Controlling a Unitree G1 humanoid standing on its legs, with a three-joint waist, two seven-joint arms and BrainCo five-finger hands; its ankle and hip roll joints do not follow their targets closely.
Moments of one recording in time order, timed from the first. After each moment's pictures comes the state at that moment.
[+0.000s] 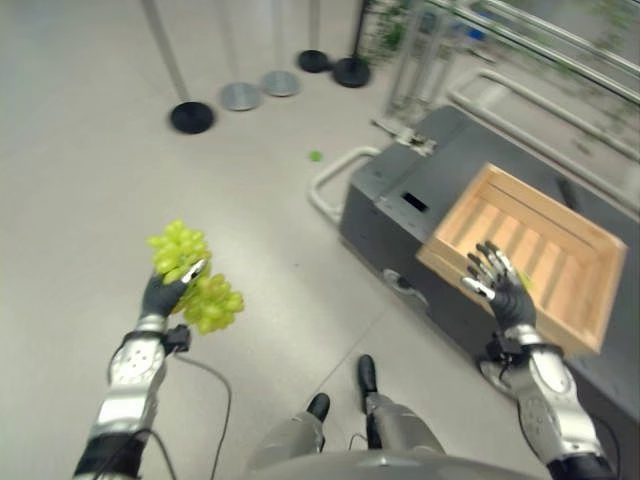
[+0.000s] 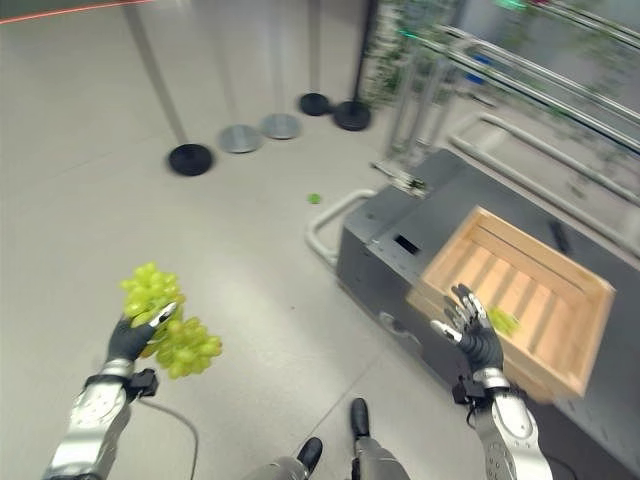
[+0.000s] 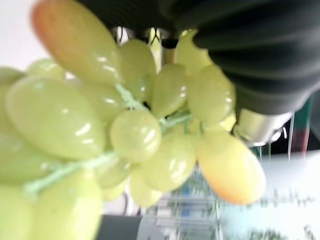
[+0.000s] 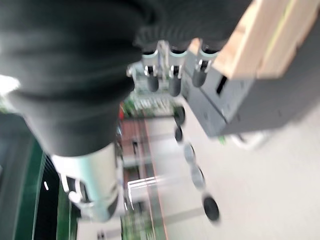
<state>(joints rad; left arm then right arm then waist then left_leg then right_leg) 0.03 0.47 0.06 0.30 -0.25 -0.26 0.03 0.16 -0.38 0.00 0.10 0.59 -0.23 0.08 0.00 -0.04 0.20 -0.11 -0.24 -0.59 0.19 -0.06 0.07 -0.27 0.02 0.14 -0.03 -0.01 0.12</state>
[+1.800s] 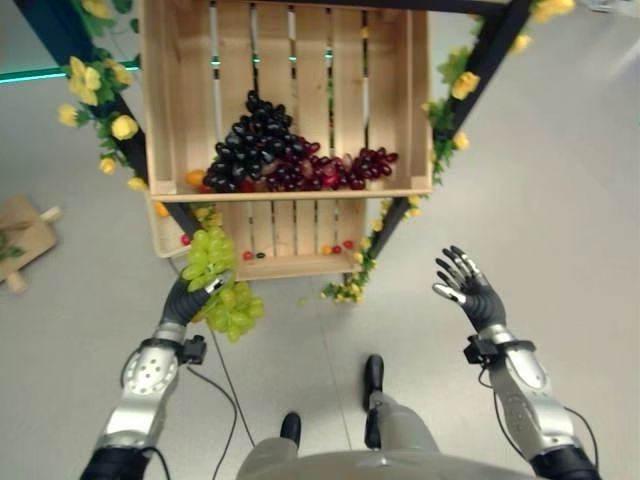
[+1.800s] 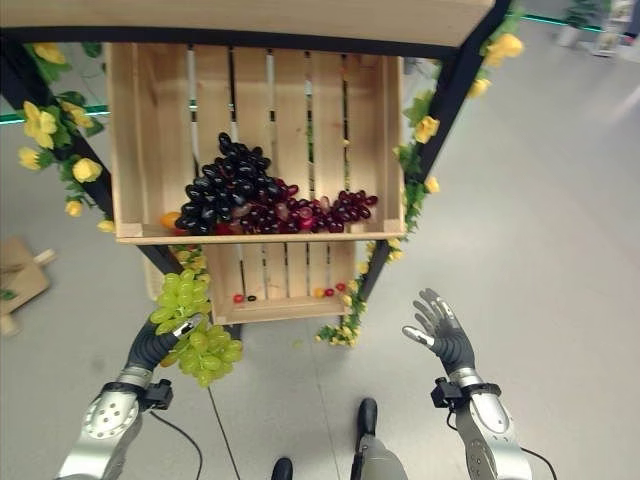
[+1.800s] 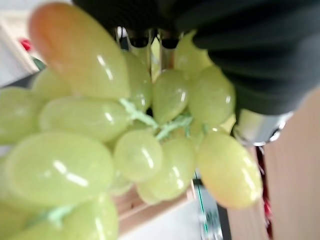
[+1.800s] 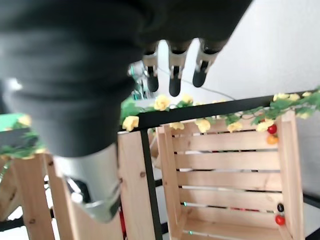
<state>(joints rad) 0.13 0.49 -0.02 0.20 -0.21 -0.27 0.00 0.15 -0.37 0.04 0.14 0.56 -0.21 0.14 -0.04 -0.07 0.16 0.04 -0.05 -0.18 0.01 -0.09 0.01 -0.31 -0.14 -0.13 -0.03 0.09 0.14</state>
